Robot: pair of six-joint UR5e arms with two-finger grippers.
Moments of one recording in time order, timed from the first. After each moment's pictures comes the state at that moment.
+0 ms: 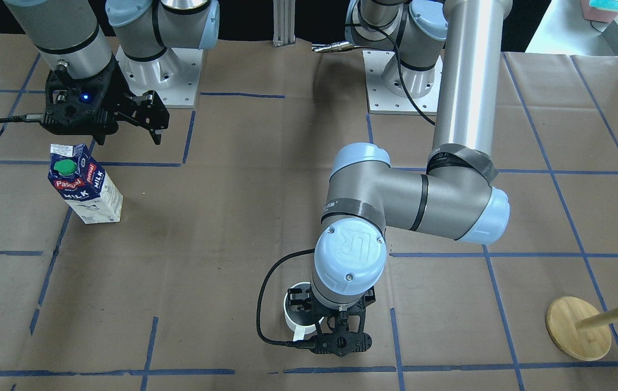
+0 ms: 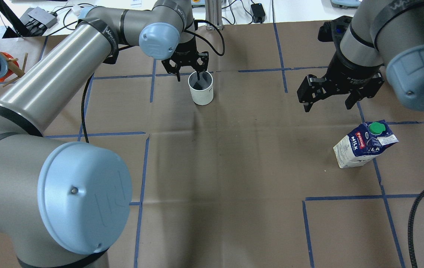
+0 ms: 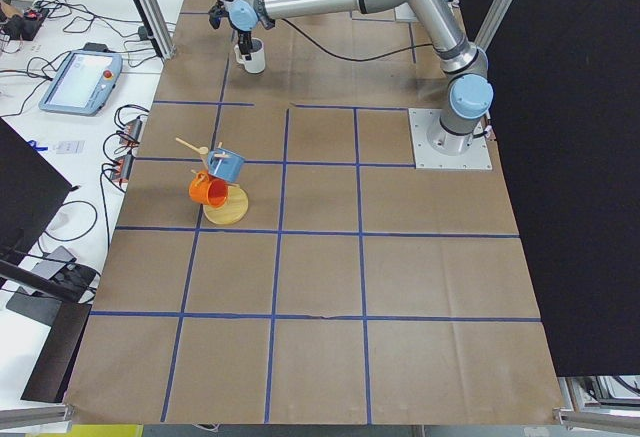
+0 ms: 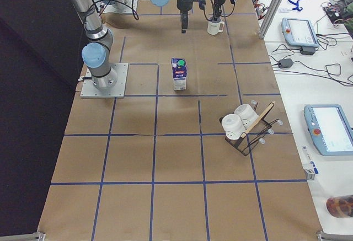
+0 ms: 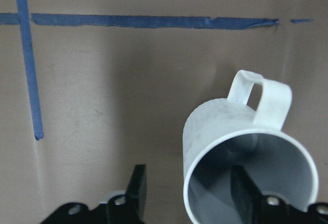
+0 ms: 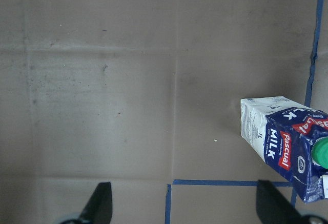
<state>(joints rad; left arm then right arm) -1.78 -2.26 -1.13 -1.37 1.57 -0.25 1.55 -1.63 1.73 -1.65 -1.57 -0.05</state>
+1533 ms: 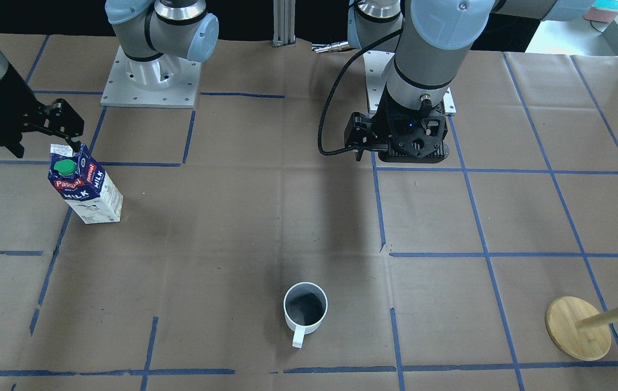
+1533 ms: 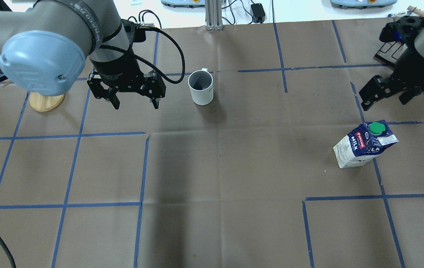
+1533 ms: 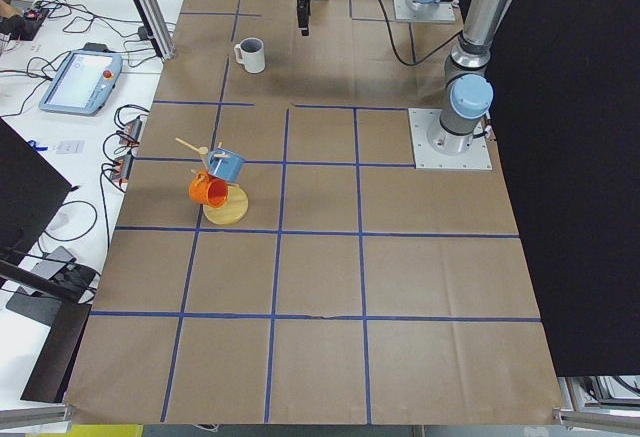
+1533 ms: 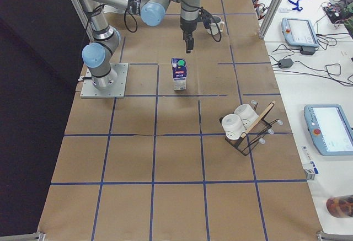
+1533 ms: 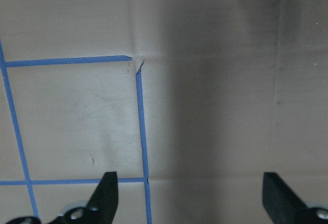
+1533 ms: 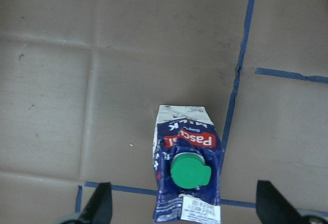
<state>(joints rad) -1.69 -1.67 -1.57 -1.57 1.58 -0.10 1.23 -1.64 1.80 -1.72 -1.57 -0.48</state>
